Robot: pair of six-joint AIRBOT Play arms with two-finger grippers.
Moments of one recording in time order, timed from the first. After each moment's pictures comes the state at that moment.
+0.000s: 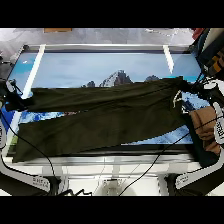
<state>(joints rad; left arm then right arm) 0.38 -1.74 1.52 1.74 -1.17 -1.64 -0.40 -1.77 1.44 -0.81 0.62 1.04</state>
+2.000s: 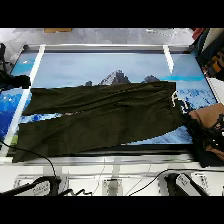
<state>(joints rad) 0.19 -1.32 1.50 1.69 -1.08 -1.51 -0.78 -1.05 0.52 -0.81 0.81 1.24</state>
